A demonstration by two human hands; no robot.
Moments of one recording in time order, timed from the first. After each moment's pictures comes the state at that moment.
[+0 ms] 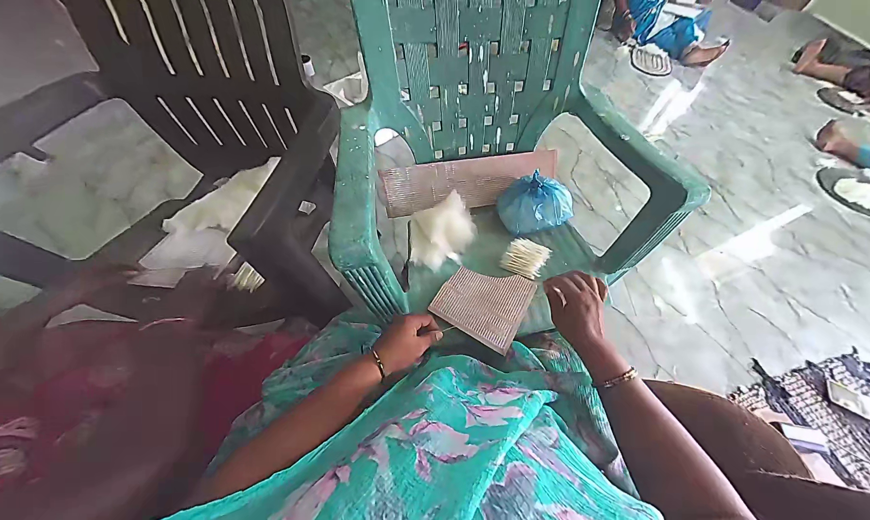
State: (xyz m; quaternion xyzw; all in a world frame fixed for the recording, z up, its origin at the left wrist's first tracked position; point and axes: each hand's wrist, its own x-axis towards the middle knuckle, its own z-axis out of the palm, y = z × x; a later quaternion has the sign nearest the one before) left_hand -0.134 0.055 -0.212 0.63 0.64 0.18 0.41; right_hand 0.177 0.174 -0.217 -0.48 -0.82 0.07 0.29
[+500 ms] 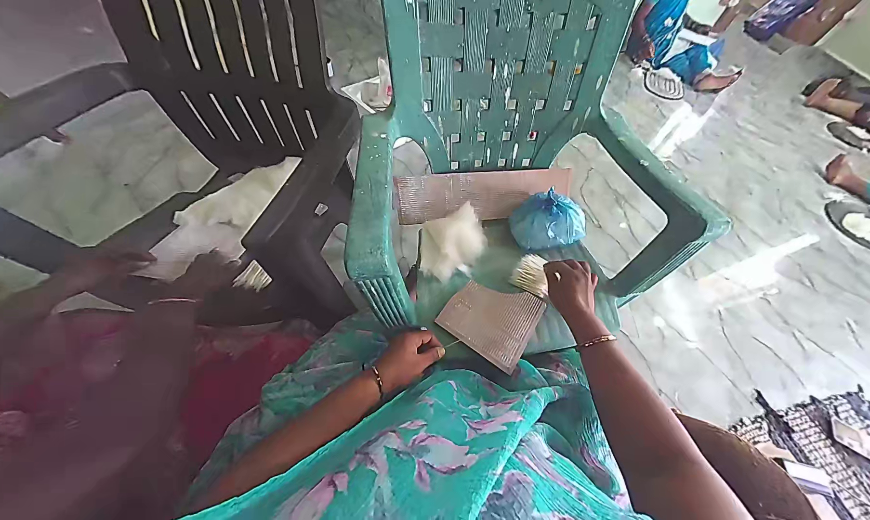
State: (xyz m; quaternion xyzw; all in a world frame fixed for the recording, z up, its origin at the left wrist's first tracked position) left_hand -0.142 0.046 -0.228 0.60 0.64 0.21 0.44; right_hand 0.143 0.255 -0.221 -0.57 -0.79 0.12 0.21
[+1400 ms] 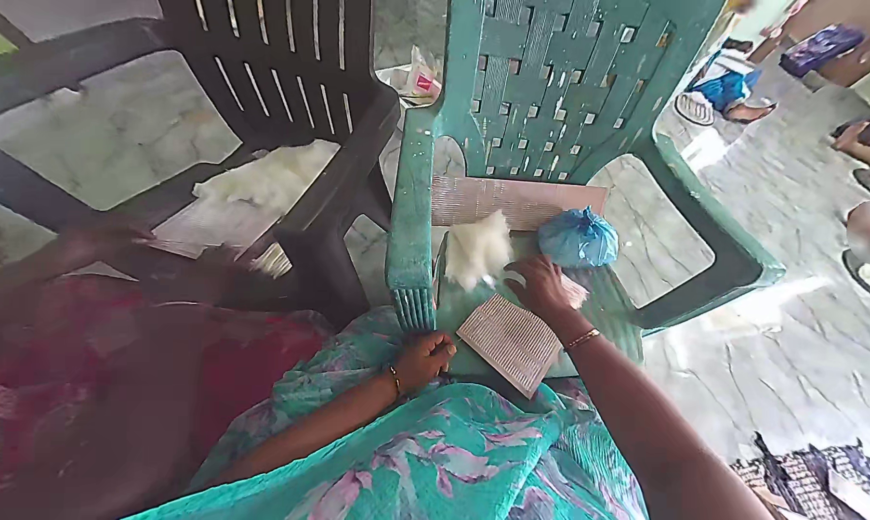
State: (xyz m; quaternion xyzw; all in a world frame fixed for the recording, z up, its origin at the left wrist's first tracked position) left_hand -0.158 0.050 -0.269 0.52 0.57 0.38 0.51; right_hand 0.043 0.264 -0.209 -0.36 -0.91 0.13 0.15
